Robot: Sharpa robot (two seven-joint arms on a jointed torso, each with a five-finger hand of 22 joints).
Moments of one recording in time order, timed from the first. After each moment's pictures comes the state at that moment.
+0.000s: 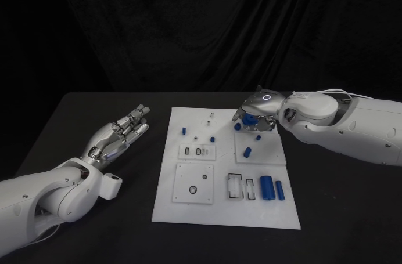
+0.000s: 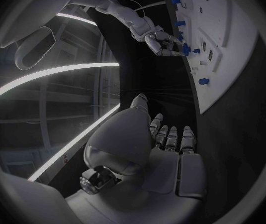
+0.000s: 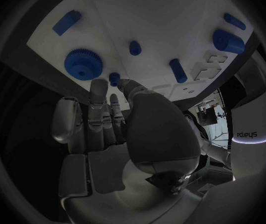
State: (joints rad) left arm 1.22 -1.07 -0.21 1.65 -0.25 -0.25 0.68; left_hand 1.50 0.22 -0.23 0.28 0.38 0.31 0.04 0.04 0.04 0.03 0.02 0.01 0.01 0.00 0.01 0.00 0.00 0.12 0.00 0.06 0.01 0.00; right arm 1.48 -0.81 -0.25 1.41 -1.85 -0.19 0.03; right_hand 1.39 -0.15 0.28 0.19 0.47 0.81 0.01 0.07 0.09 0.95 0.06 0.08 0.11 1.31 -0.03 0.92 0.62 0.09 1.33 0.08 1.35 1.24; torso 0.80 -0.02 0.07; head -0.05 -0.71
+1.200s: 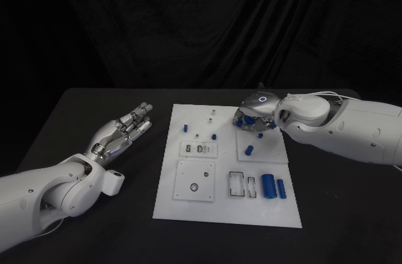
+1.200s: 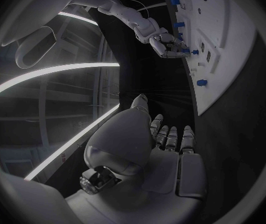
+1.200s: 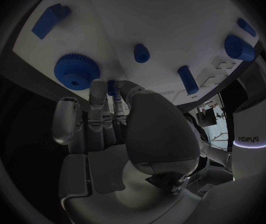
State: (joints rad) left arm 1.22 -1.06 -0.21 1.63 -0.26 -0.22 0.68; left_hand 1.50 0.23 -0.23 0.28 0.38 0.30 0.04 0.04 0.04 0.02 0.02 0.01 0.01 0.00 0.01 0.00 0.00 0.12 0.00 0.08 0.01 0.00; right arm 1.44 -0.75 -0.25 1.33 -1.85 -0.21 0.06; right_hand 1.42 -0.13 0.37 0.16 0.47 0.96 0.00 0.12 0.15 1.01 0.05 0.08 0.10 1.30 -0.03 0.96 0.63 0.09 1.33 0.08 1.37 1.28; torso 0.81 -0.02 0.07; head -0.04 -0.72
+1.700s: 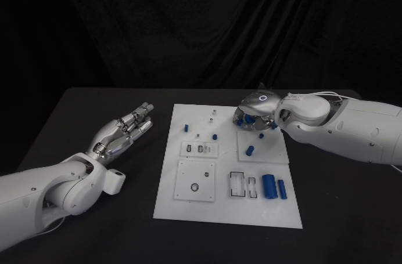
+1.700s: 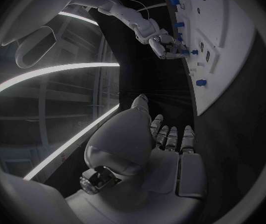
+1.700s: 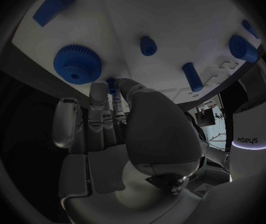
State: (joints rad) left arm 1.22 -1.05 -0.21 1.61 -0.26 -0.21 0.68; left_hand 1.51 0.24 -0.23 0.28 0.38 0.30 0.05 0.04 0.04 0.02 0.03 0.01 0.01 0.00 0.02 0.00 0.00 0.13 0.00 0.09 0.01 0.00; right arm 1.44 -0.73 -0.25 1.31 -1.85 -0.26 0.07; right_hand 1.43 -0.13 0.39 0.15 0.46 1.01 0.02 0.13 0.21 1.13 0.03 0.11 0.10 1.31 -0.04 0.98 0.64 0.09 1.35 0.07 1.38 1.31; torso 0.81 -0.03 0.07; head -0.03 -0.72
